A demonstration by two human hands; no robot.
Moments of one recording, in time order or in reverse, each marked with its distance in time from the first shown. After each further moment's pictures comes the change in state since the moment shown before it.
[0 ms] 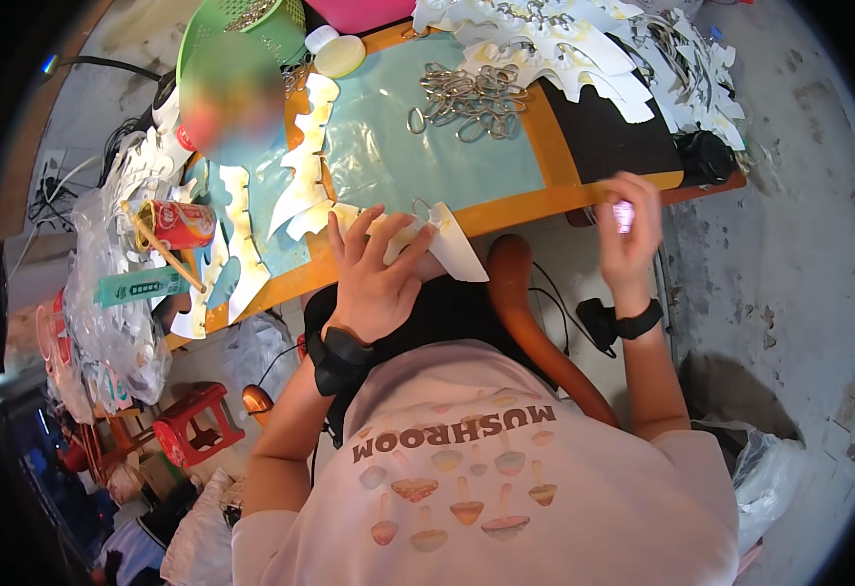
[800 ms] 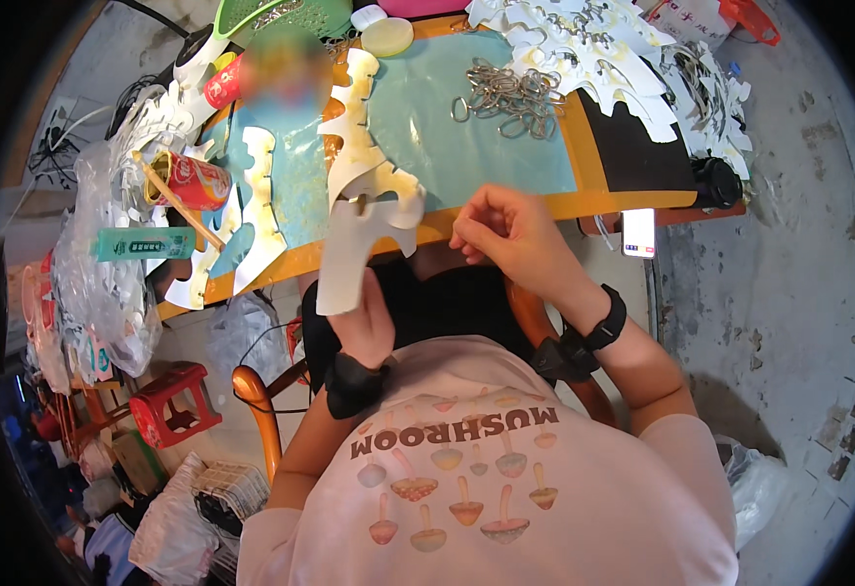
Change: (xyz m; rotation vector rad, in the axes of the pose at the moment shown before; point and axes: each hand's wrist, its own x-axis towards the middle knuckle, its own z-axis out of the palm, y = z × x) left_hand -0.067 0.006 0.010 -0.232 0.441 -0.407; right_hand 0.027 -0.112 0.086 0.757 -0.769 0.673
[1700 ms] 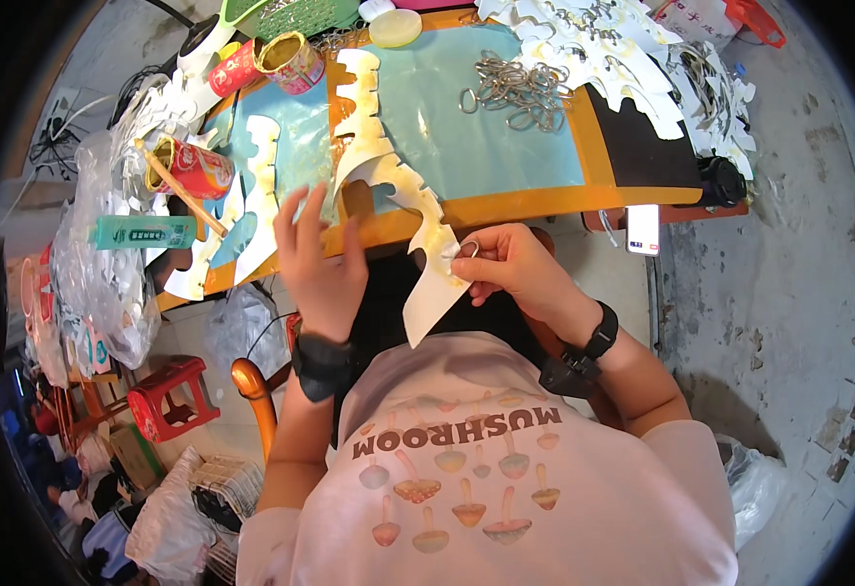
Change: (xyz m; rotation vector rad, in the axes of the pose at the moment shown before) left_hand 0.061 0.004 -0.027 0.183 0.198 -0.011; right_hand -0.018 0.024 0.013 0.239 -0.111 0.249
